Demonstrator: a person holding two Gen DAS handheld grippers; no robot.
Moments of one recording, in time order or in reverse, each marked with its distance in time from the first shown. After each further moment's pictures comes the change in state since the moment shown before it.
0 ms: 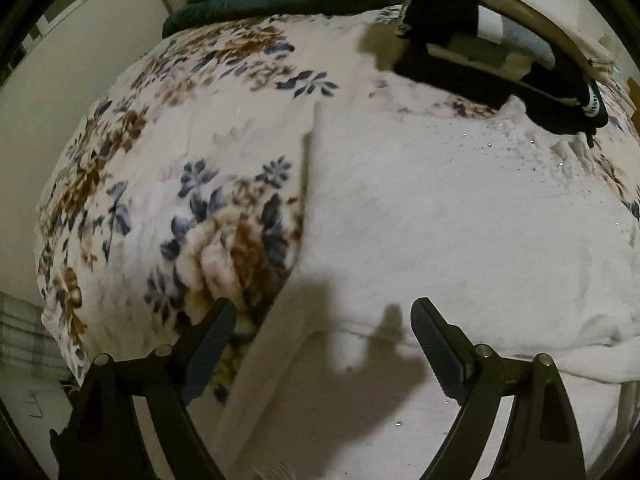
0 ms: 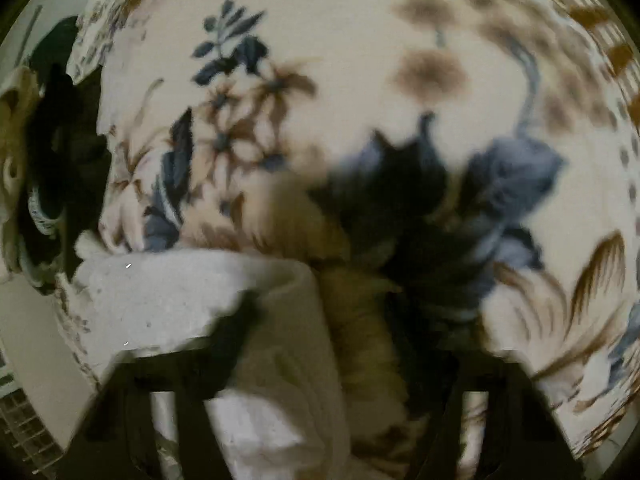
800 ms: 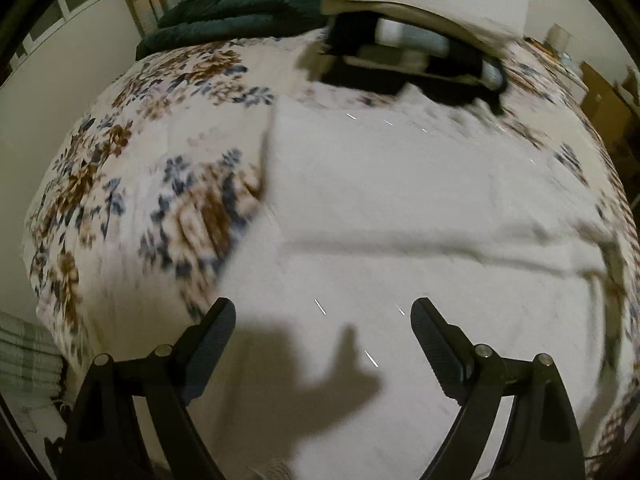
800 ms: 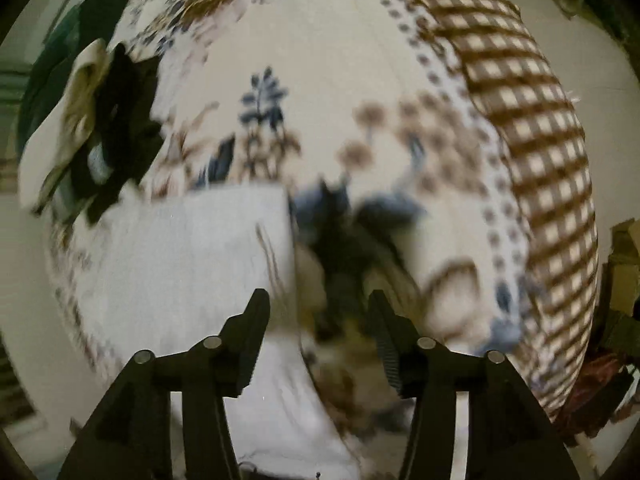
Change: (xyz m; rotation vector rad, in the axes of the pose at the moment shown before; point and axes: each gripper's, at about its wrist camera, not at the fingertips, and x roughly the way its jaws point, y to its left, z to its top) left arm -0.098 -0.048 -0.077 0.089 -0.044 -0.107; right arm -0.129 -0.042 -0.019 -0.216 0.030 -0.003
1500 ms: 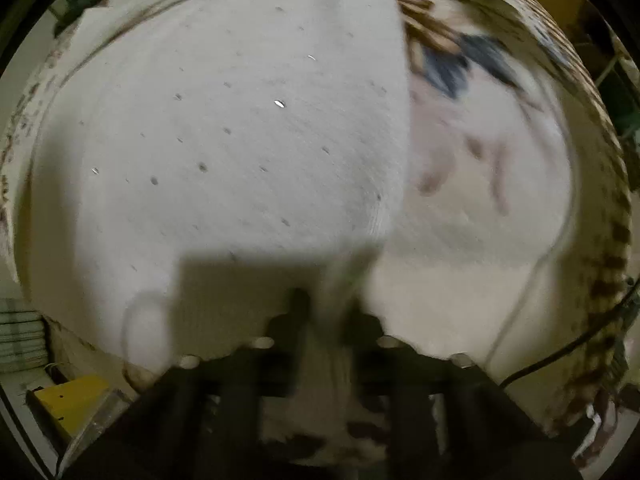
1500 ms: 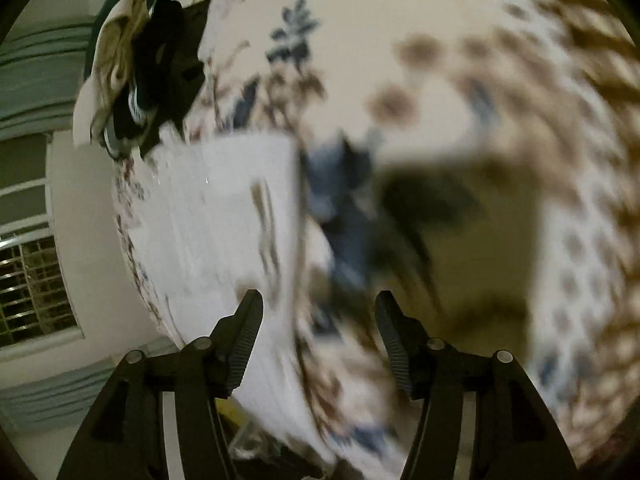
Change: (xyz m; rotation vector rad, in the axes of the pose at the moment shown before) left arm 0.017 -0.262 -0.192 0.147 0.278 -0.072; right arm 0.084 -0.035 0.034 -0.159 0.165 0.314
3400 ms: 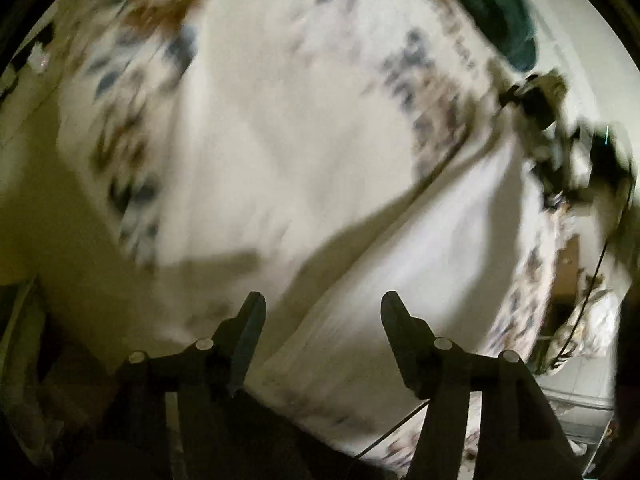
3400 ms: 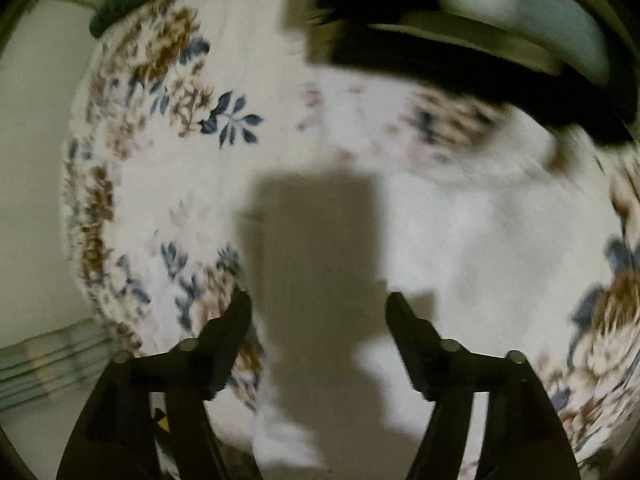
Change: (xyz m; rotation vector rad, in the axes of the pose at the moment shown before) left arm -0.043 0.529 -0.018 -0.794 -0.077 -0.447; right arm 0.259 0.442 -0.001 -0.262 0.043 -0.360
